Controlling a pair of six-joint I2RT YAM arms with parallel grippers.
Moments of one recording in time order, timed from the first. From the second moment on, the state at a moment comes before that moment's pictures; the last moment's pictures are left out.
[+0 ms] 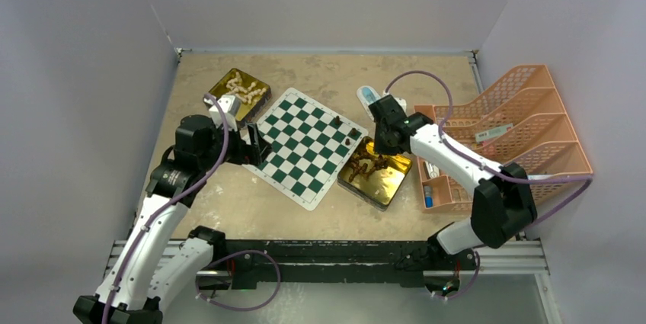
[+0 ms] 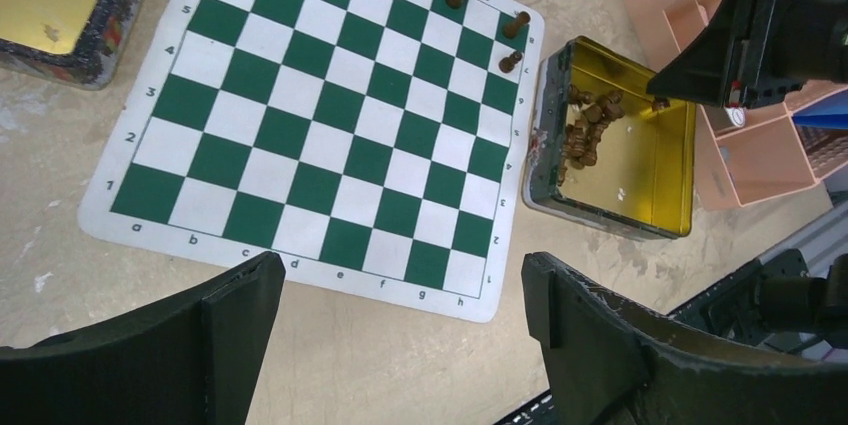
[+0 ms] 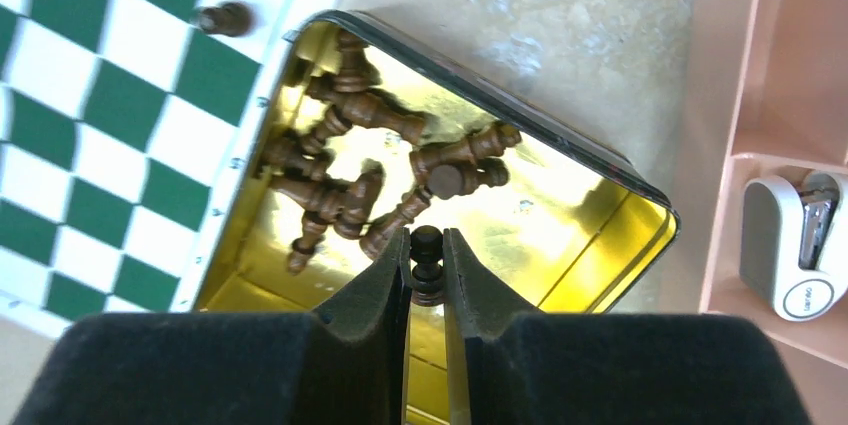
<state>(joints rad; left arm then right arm) -0.28 0.76 0.87 -0.59 0.26 -0.29 0.54 1.48 1.07 -0.74 0.25 0.60</state>
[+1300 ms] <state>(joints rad) -0.28 1.01 0.75 0.09 0.85 -0.92 0.70 1.38 0.99 0.27 -0.42 1.06</state>
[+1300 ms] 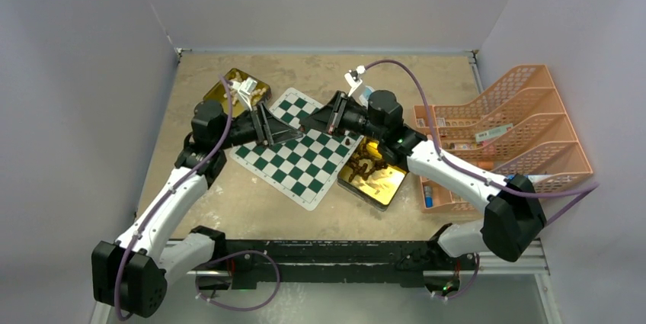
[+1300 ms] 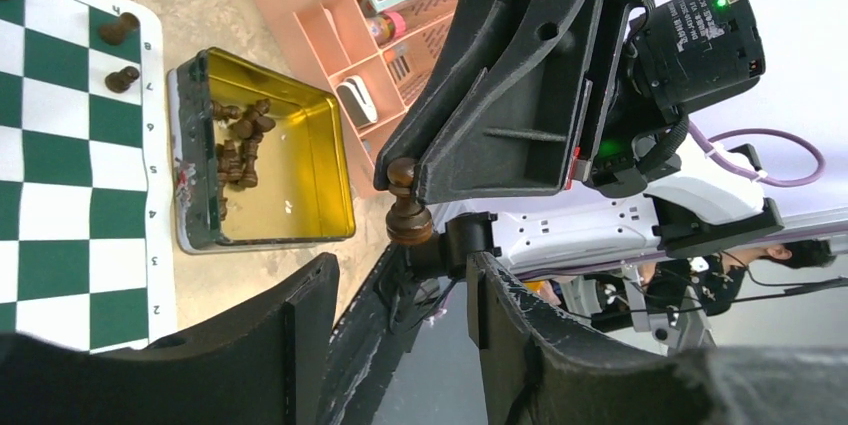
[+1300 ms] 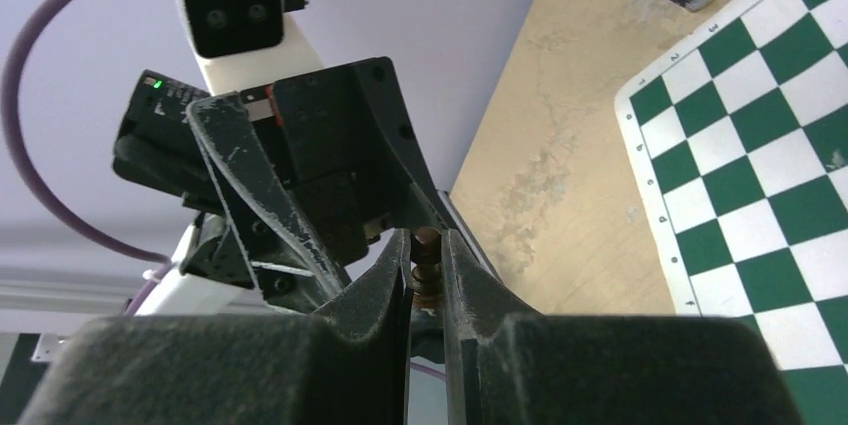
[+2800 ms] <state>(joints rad) -0.28 0.94 0.81 -0.15 0.96 -0.28 0.73 1.36 1.17 -0.06 -0.60 0.65</state>
